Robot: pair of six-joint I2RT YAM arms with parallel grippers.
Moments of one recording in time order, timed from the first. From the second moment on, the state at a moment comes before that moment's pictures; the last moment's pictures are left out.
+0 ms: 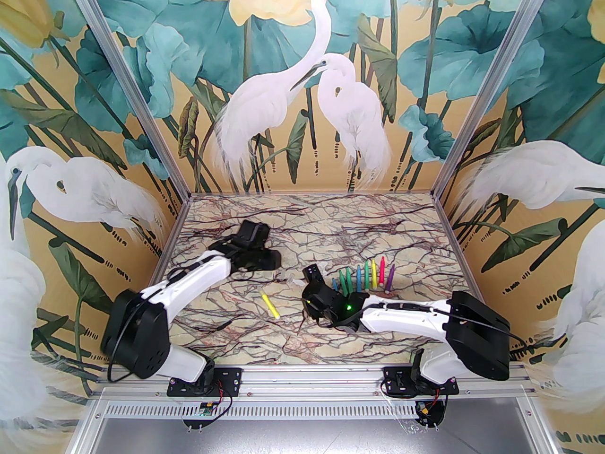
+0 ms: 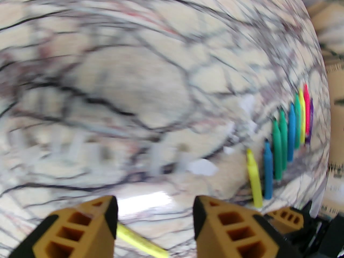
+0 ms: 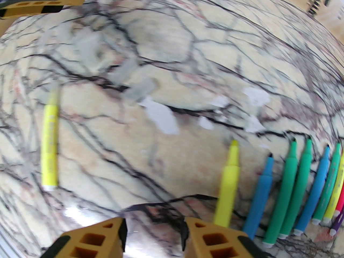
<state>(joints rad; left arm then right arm) -0.38 1.43 0.97 -0.53 0.09 -0.42 1.10 1.51 0.82 -0.20 0.29 0.49</state>
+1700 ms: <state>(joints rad) -0.18 1.02 0.56 -0.36 0.01 -0.55 1.14 2.08 1.38 -0.36 0.10 0.36</state>
